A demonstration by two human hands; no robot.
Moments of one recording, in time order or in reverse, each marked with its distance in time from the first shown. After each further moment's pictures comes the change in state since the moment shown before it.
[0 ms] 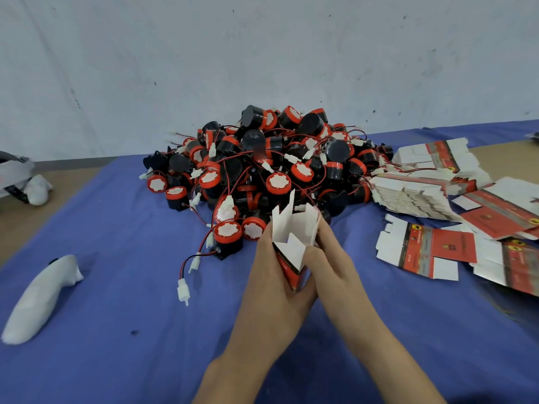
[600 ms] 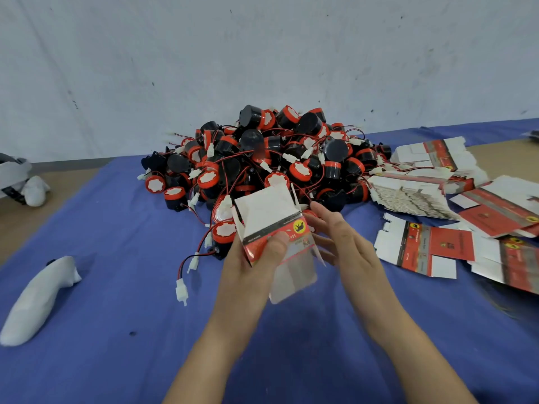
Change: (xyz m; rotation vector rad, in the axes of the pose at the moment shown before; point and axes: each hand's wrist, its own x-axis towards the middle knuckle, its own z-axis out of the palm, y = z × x) left_hand 0.006 0.021 -0.025 -0.381 0.096 -0.206; right_hand 0.008 -0.021 -0.016 0.006 0.120 0.113
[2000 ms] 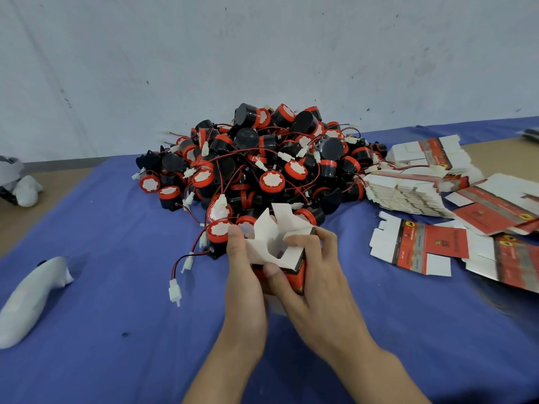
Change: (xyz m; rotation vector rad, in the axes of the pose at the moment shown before) left_hand -0.005 0.000 0.019 -0.274 0.066 -0.178; right_hand -0.023 0.020 0.024 -0.693 0.070 -0.259
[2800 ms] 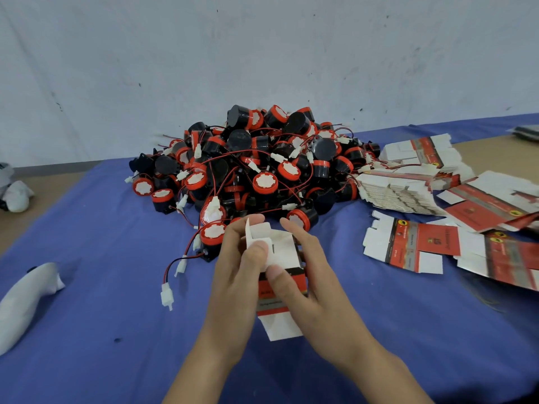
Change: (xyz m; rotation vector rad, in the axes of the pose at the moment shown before) left_hand -0.003 0.006 -0.013 0.279 -0.149 0.224; right_hand -0.003 -0.007 -0.014 0.562 -0.208 0.106
